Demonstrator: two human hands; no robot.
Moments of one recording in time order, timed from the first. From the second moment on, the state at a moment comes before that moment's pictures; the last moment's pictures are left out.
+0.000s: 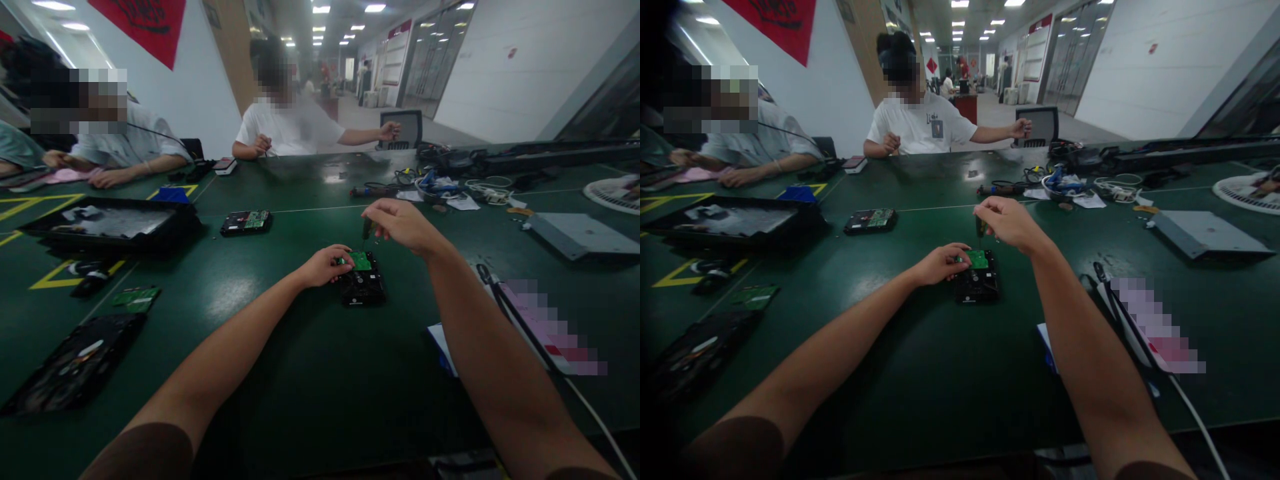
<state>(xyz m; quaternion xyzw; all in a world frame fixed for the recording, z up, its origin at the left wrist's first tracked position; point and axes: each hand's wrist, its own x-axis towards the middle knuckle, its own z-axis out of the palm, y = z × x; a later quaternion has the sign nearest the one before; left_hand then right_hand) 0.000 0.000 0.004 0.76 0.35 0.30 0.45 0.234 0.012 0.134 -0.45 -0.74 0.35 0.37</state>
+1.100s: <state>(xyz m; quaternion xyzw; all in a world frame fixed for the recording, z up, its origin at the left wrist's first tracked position) 0.001 -0.002 0.007 0.77 0.36 0.30 0.45 0.232 0.007 0.136 -0.44 -0.74 0.34 0.38</state>
